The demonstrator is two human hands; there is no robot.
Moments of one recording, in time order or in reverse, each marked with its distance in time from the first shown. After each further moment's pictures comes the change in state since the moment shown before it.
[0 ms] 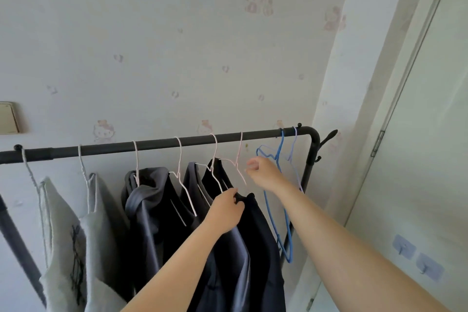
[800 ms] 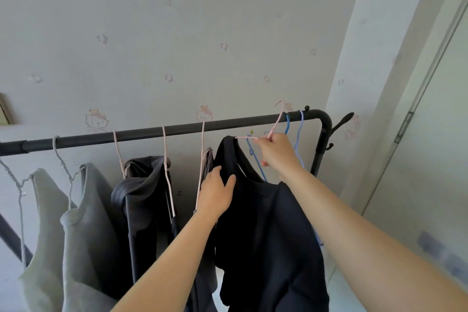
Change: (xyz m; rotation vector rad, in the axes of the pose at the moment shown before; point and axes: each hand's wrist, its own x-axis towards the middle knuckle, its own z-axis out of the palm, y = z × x) left_hand 0.053 -0.020 0.007 0.122 0.319 -0.046; right_hand 0.032 0.014 -0.019 0.444 0.194 0.043
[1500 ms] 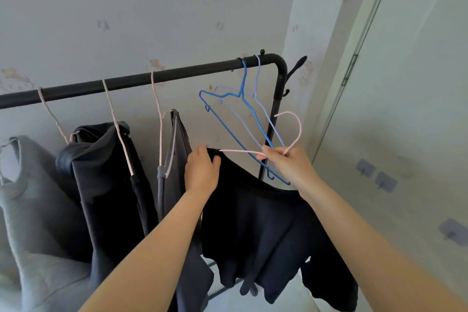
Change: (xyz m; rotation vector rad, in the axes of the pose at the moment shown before) left_hand -0.041 -0.016 0.064 0.141 0.004 0.169; right_hand -0.125 0.090 -0.077 -0.029 0.020 0.135
